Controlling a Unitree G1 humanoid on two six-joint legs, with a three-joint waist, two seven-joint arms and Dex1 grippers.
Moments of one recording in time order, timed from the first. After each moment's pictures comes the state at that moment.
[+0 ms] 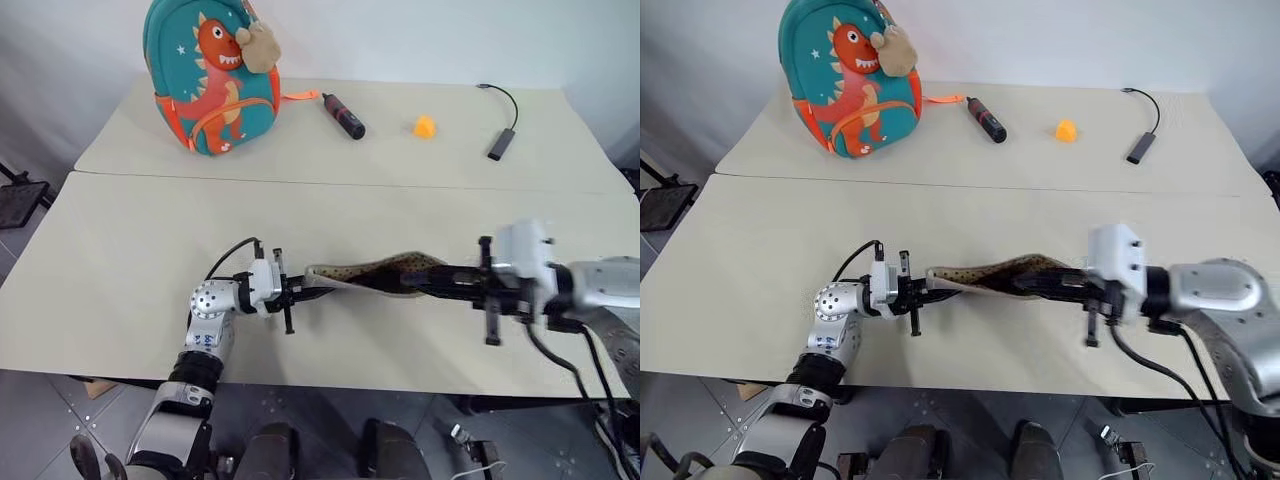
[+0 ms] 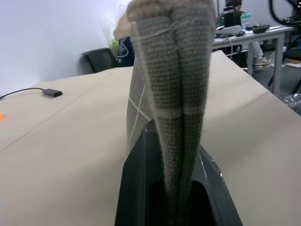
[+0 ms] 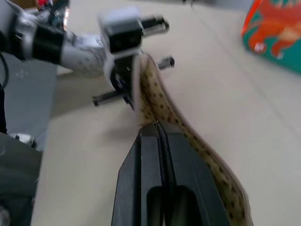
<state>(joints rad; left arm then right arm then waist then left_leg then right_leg) -0.53 0.23 -0.07 0.55 -0.32 -0.53 -1.26 -0.32 -0.92 -0.05 -0.54 0.61 0.55 0.98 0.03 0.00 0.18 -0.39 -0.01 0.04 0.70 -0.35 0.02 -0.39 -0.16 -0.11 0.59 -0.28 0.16</state>
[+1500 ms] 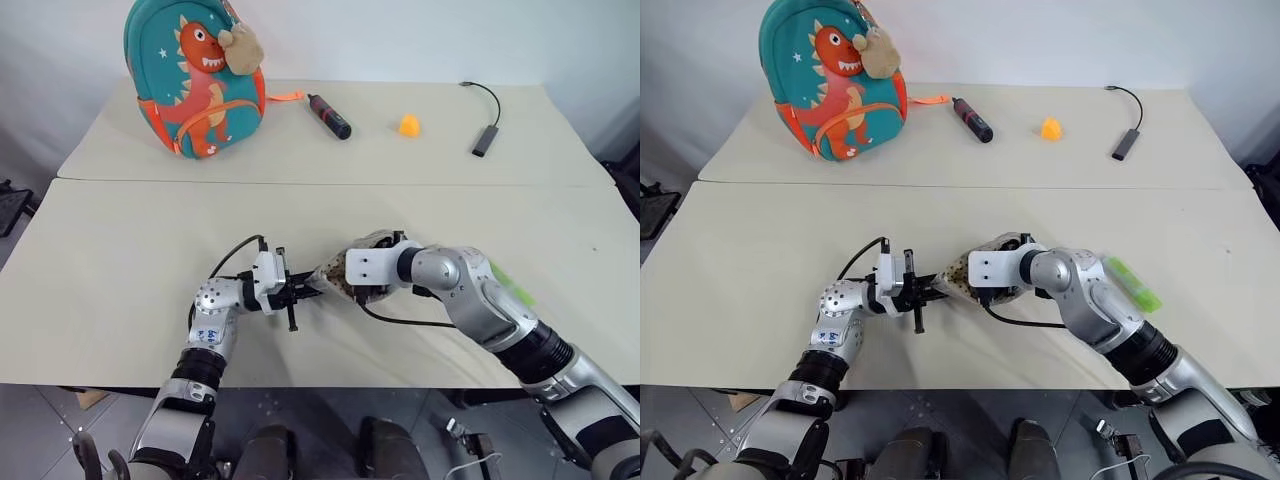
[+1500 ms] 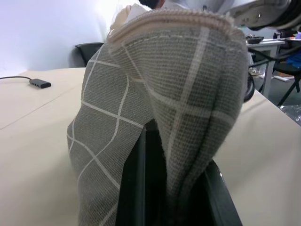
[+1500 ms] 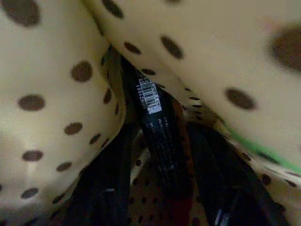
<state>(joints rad) -0.55 0.21 -0.06 0.56 -0.32 -0.41 -1.23 -0.70 -0.63 0.58 -0.07 -0.40 0.33 0.74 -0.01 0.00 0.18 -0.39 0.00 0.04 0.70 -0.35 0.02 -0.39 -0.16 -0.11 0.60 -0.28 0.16</state>
